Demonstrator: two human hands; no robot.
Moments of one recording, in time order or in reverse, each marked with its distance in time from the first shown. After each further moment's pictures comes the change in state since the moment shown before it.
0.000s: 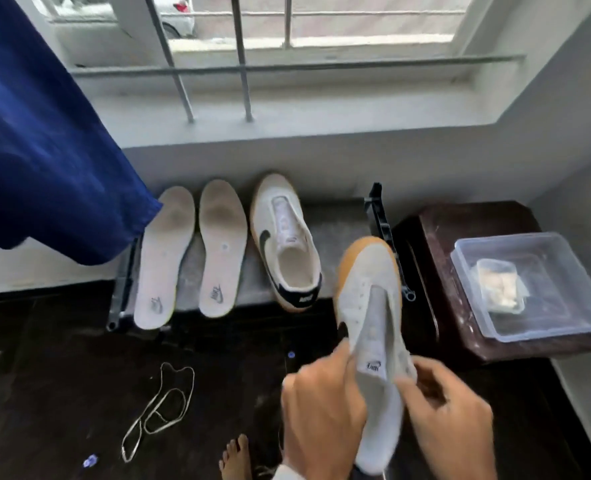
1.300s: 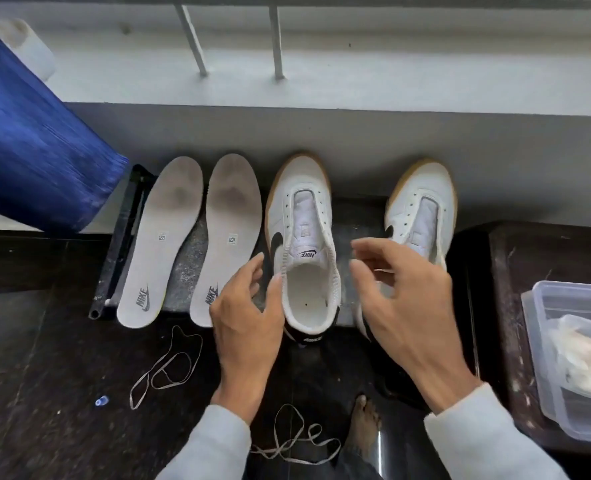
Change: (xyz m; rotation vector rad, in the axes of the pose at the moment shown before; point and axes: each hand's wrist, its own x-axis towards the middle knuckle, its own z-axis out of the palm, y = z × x) left_hand 0.143 -0.064 0.011 -0.397 0.409 -0.402; right_hand 0.169 -0.090 0.080 0.015 -0.286 -0.426
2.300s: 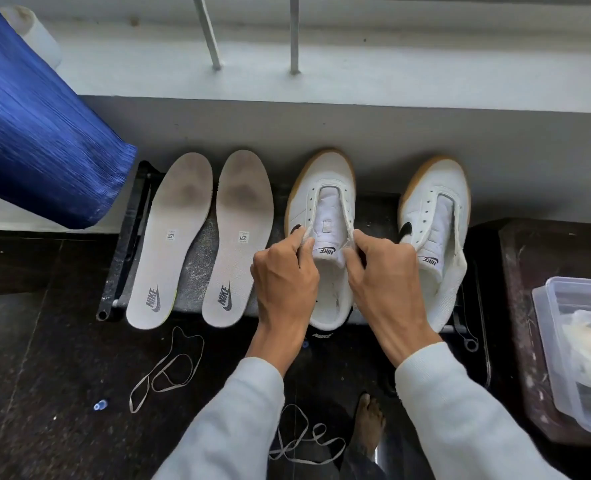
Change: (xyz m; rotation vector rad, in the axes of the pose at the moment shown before) left_hand 0.039 0.006 0.029 0.133 0.000 0.256; right_hand 0.025 0.016 0.061 -0.312 0.041 -0.071
